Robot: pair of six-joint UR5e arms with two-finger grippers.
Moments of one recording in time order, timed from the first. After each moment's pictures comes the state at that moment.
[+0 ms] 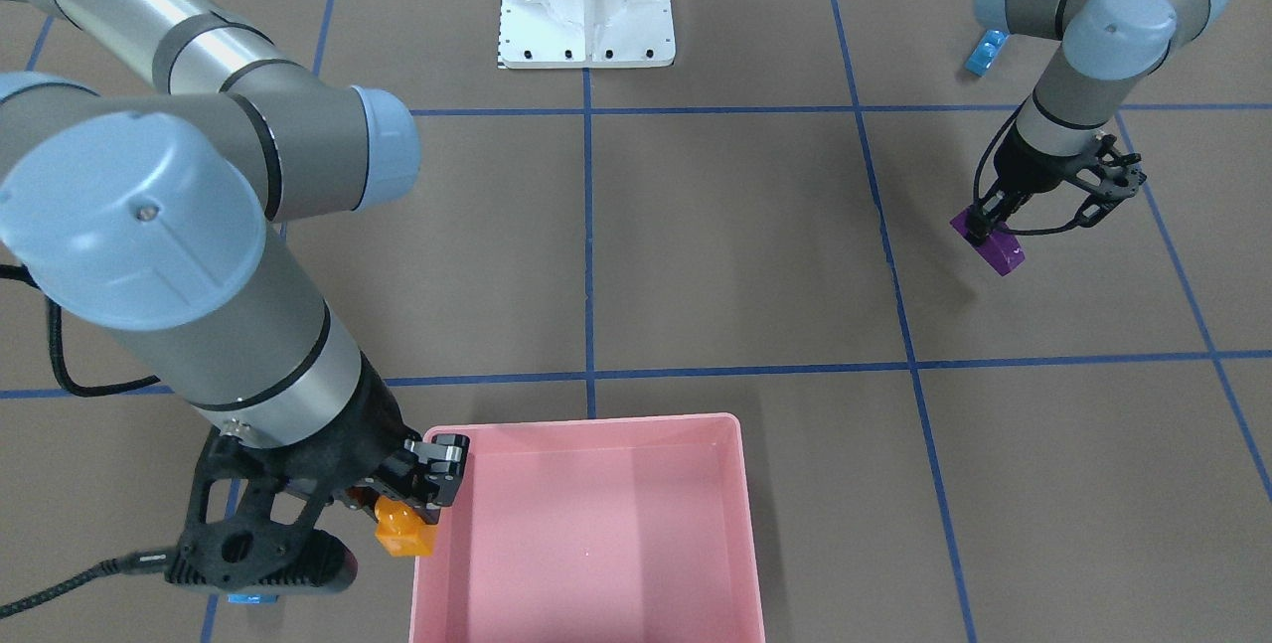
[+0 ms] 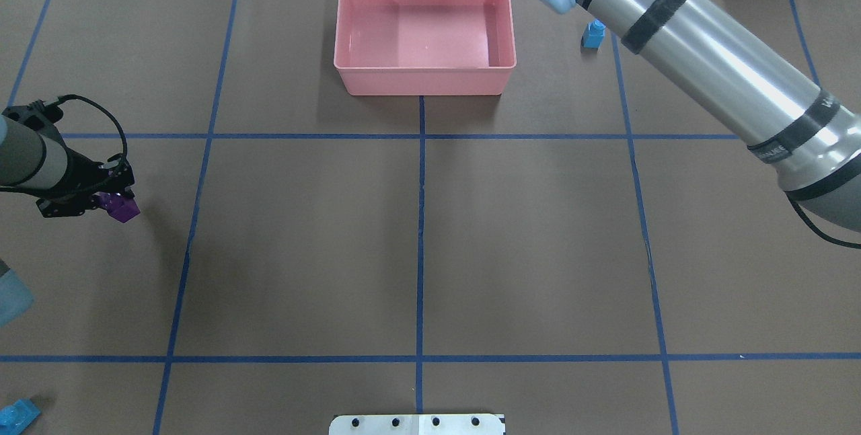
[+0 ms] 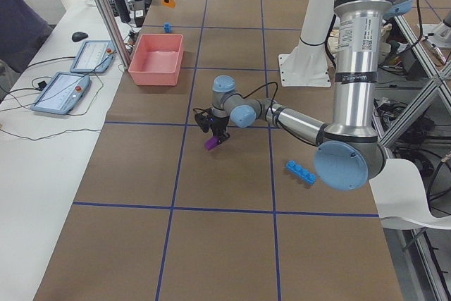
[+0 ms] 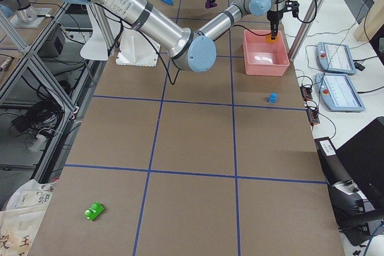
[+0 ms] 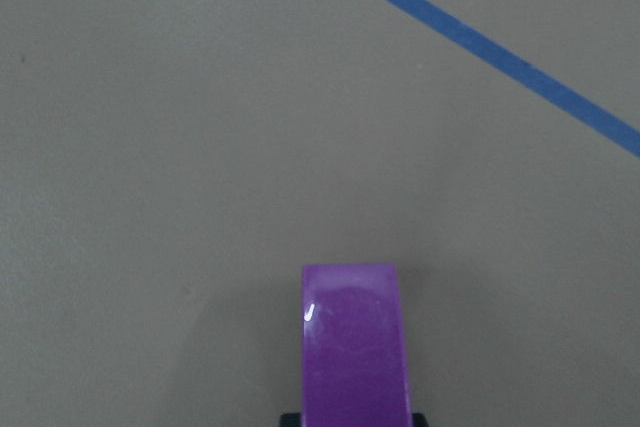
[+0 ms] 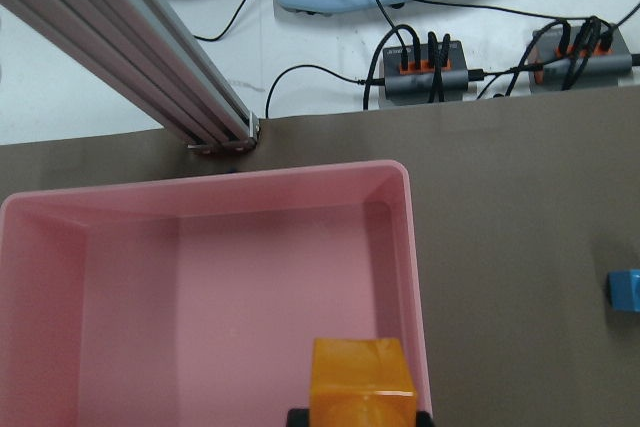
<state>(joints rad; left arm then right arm) -0.84 -1.59 -1.85 -1.93 -2.00 -1.56 1.01 -0.49 1.07 -1.36 2.09 0.96</state>
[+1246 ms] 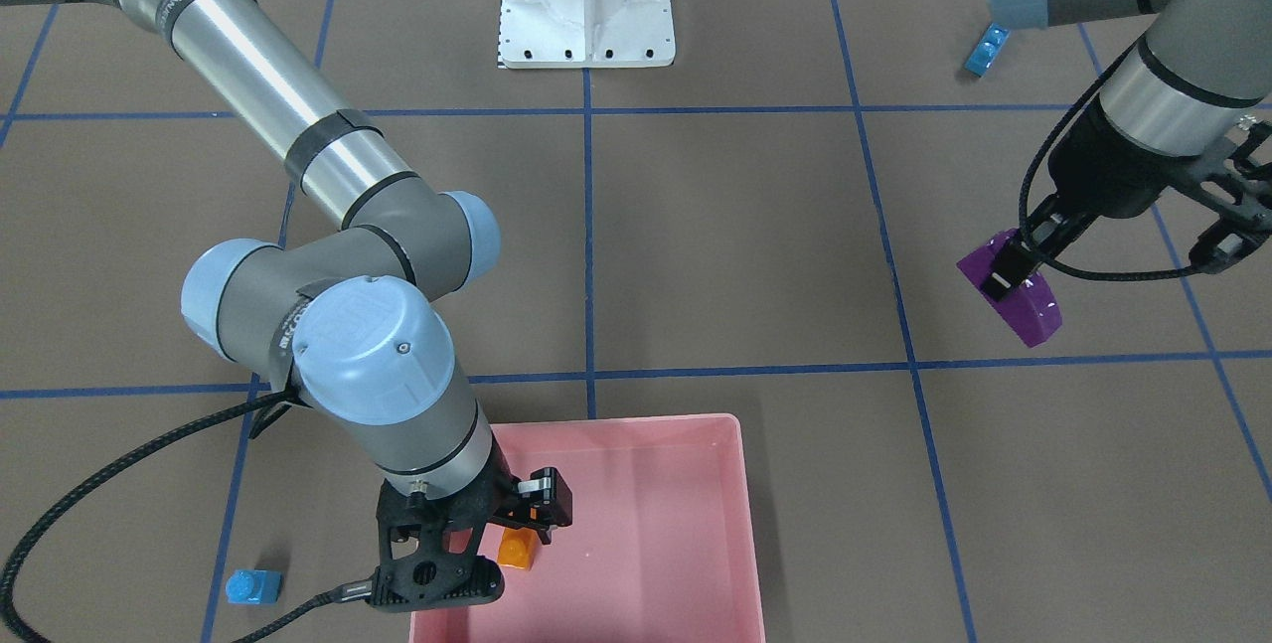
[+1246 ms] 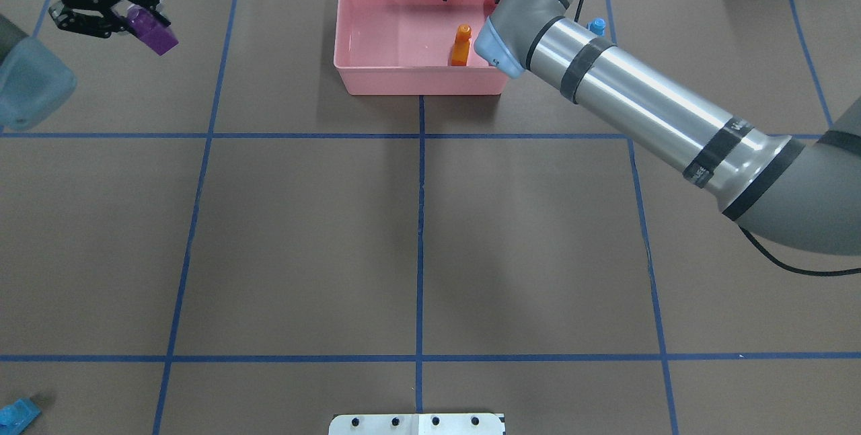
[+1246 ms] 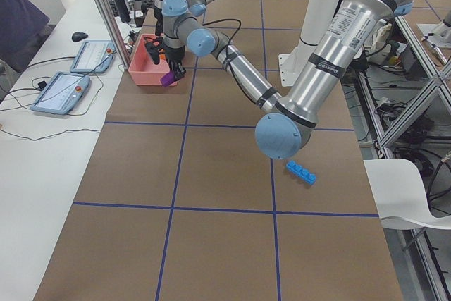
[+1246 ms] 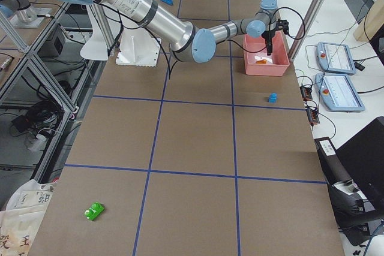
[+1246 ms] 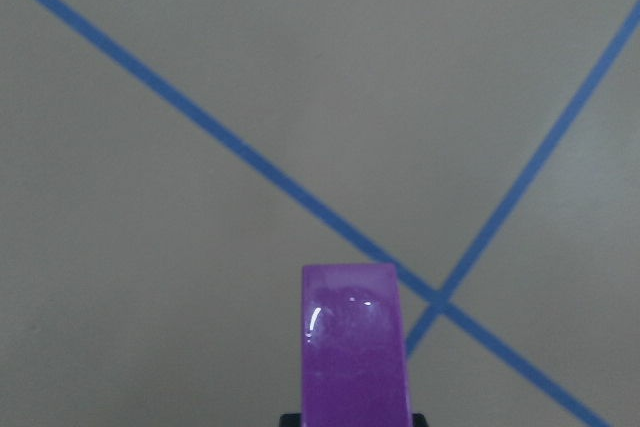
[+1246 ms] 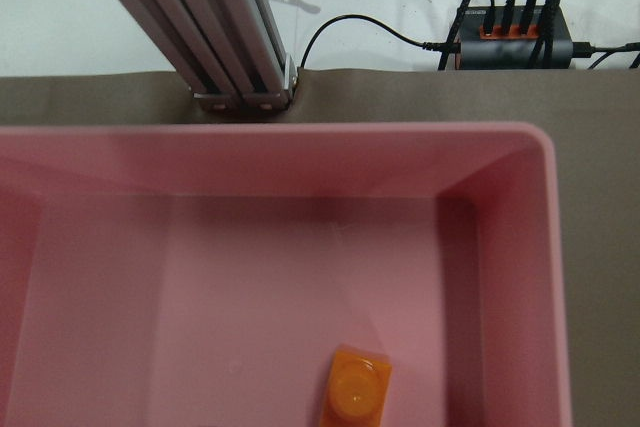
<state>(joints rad) -1.12 -2.14 -1.79 -1.50 -2.22 -1.41 0.93 -0.42 0.79 -1.13 2.03 0.96</state>
